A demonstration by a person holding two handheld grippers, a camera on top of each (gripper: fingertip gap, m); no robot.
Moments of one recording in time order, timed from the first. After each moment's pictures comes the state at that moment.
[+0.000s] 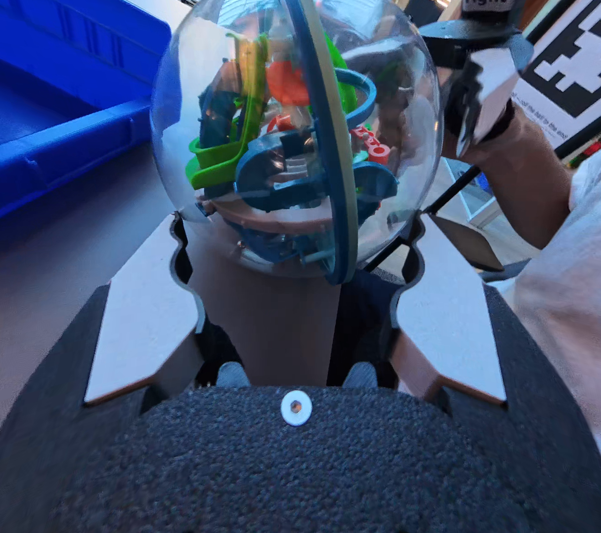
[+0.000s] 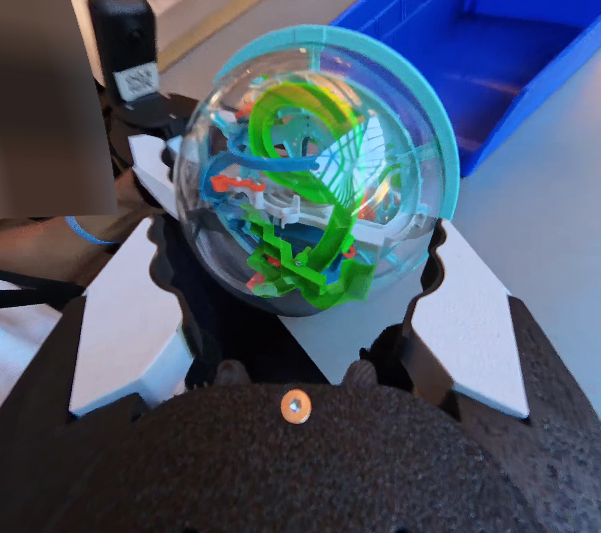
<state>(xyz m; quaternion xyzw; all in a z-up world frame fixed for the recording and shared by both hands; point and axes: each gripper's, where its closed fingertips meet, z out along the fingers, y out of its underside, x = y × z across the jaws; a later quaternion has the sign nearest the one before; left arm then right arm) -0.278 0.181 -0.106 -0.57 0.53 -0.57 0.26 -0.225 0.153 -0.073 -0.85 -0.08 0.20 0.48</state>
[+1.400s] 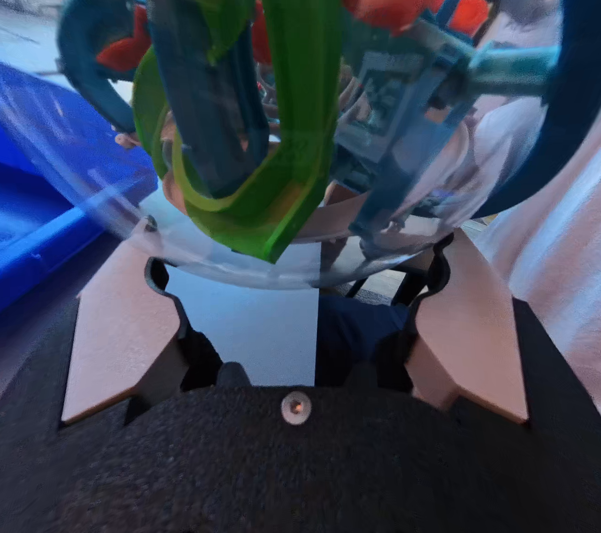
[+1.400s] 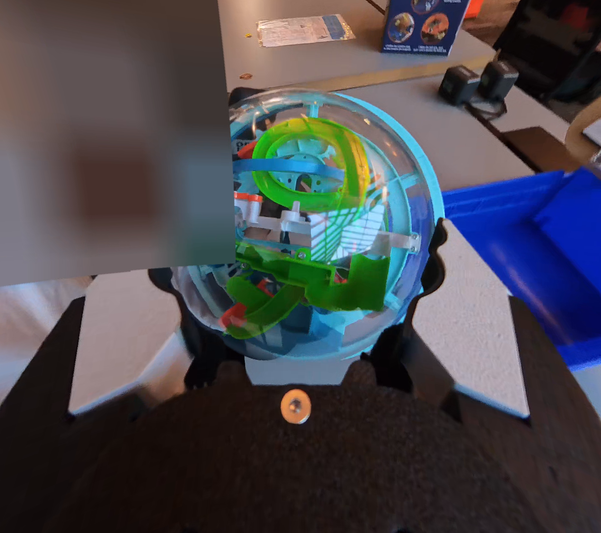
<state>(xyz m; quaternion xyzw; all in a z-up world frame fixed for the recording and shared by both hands) -0.289 0.175 -0.050 -0.49 0.53 -0.63 0.28 -0.288 0.205 0.048 -0.76 -0.34 0.24 0.50</state>
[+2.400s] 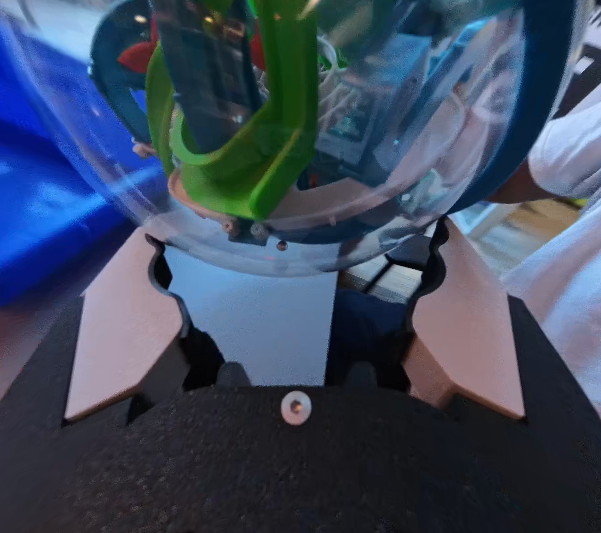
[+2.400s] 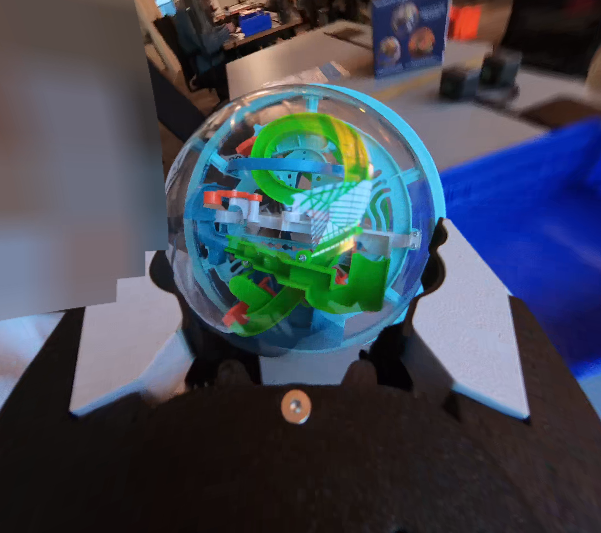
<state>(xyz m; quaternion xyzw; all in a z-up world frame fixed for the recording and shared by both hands) -0.291 0.193 -0.066 -0.54 0.52 -0.60 0.27 -0.265 0.219 0.021 -0.74 -0.24 0.34 0.52</state>
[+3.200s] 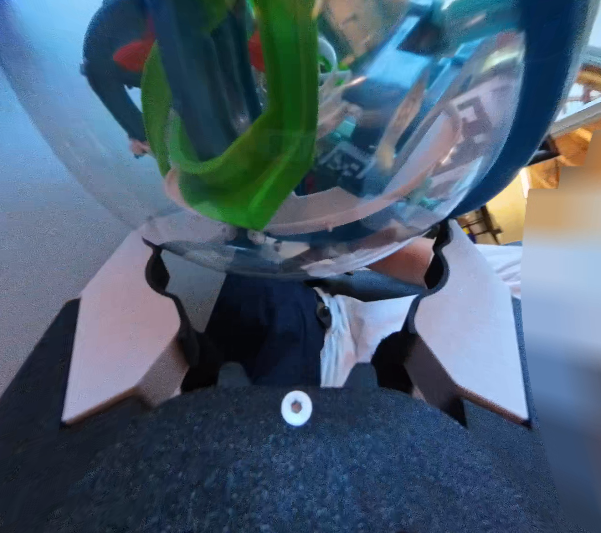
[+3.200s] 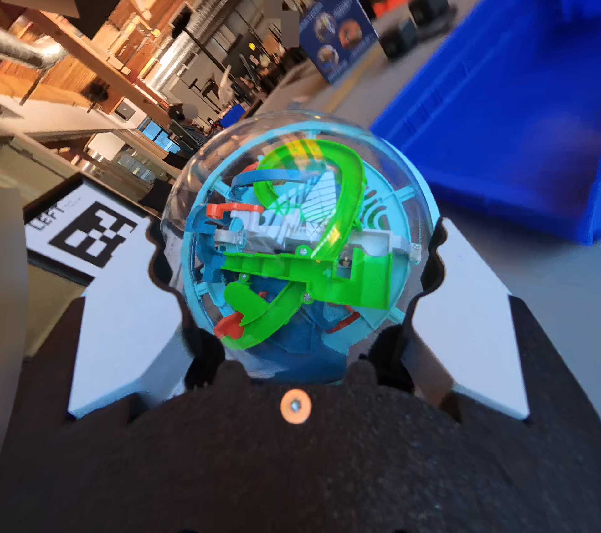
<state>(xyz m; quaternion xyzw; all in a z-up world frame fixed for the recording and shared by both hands) -0.282 0.139 -0.080 -0.63 0.44 -0.63 0.03 -0.228 0.198 -0.014 -0.74 0.01 0.44 0.50</state>
